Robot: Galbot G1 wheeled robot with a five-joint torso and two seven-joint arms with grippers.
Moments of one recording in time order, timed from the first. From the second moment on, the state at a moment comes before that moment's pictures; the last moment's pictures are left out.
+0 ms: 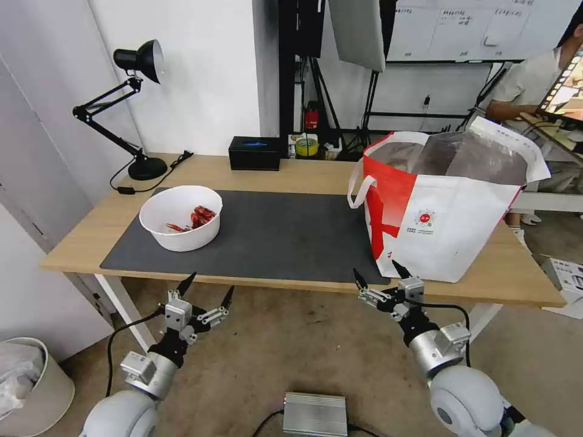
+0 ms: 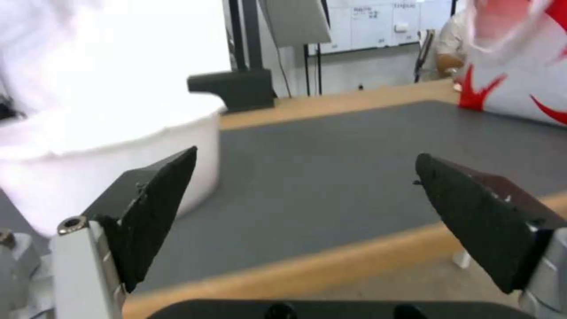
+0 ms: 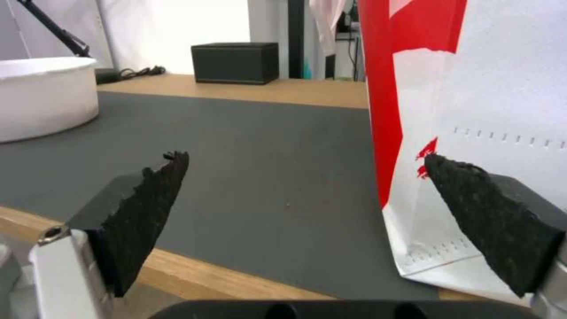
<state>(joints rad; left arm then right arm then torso) 1.54 -1.00 -0.51 -2.04 -0.39 -0.16 0.05 -1.42 0.88 0.25 2.07 0.54 0.07 0.23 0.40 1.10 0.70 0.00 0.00</state>
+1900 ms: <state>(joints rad) 0.64 -0.49 -0.20 -1.57 -1.32 0.69 -0.13 -1.42 0.88 0.25 2.08 0.54 0.07 0.22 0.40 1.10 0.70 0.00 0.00</state>
